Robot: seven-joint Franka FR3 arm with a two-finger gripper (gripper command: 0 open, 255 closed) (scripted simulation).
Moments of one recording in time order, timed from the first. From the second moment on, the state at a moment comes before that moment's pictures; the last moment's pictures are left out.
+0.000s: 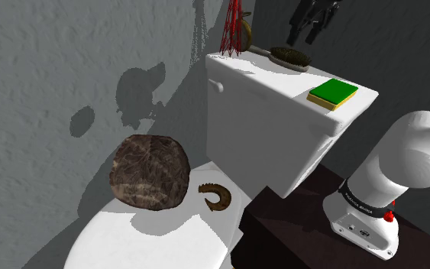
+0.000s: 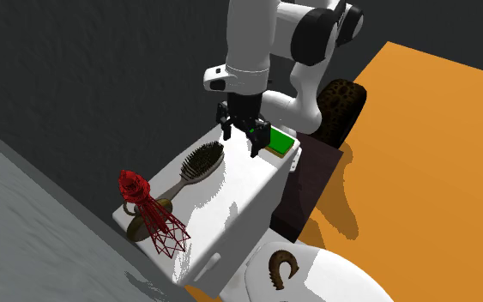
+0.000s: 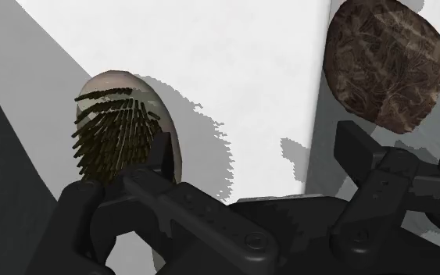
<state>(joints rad) 0.00 -0.82 0.00 -2.32 0.06 1.71 0.12</state>
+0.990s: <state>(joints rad) -0.07 -0.44 -0.09 -2.11 -0.03 1.81 0.05</state>
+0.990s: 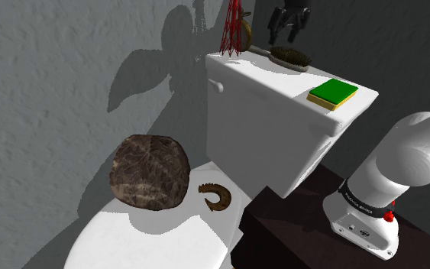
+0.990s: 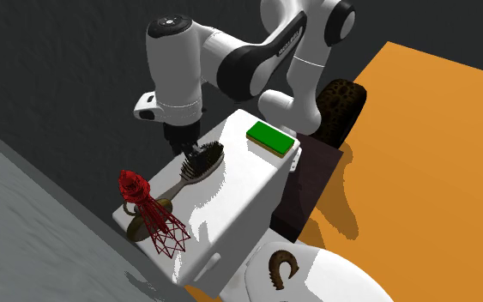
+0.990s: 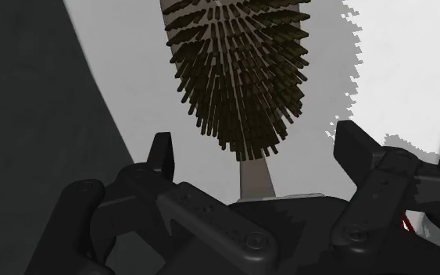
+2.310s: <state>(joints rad) -0.07 -0.43 -0.09 -2.17 -0.03 1.87 0.05</state>
